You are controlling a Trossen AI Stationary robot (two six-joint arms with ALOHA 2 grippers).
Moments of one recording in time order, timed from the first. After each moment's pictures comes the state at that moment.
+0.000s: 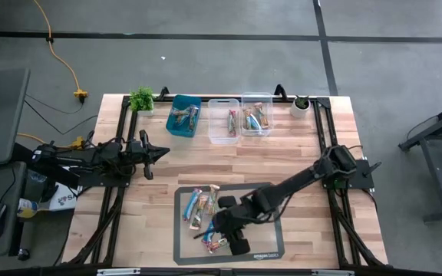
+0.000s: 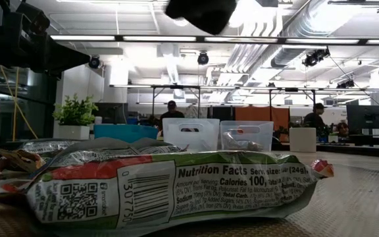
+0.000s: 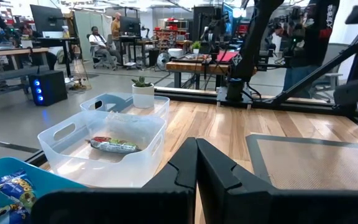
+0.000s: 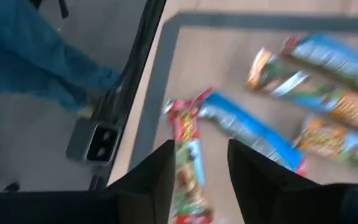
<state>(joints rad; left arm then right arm) -0.10 0.03 0.02 0.04 -0.35 -0.01 0.44 2.02 1.67 -0.55 -0.10 0.29</state>
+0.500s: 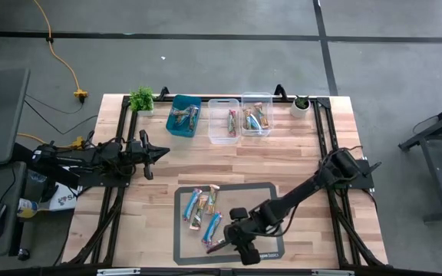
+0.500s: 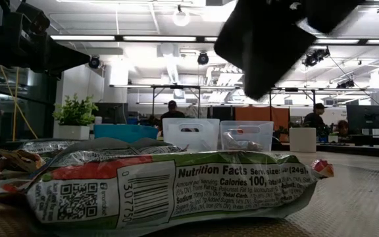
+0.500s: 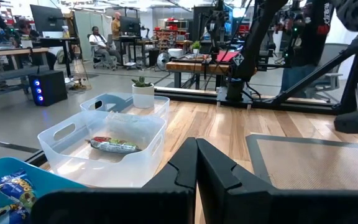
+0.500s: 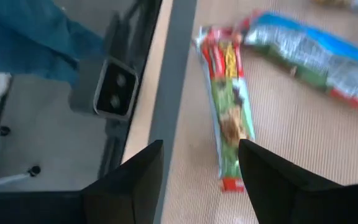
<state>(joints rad) -0.10 0.03 0.02 0.04 -0.35 -0.01 0.54 2.02 1.48 -0.41 -0.11 0.42</state>
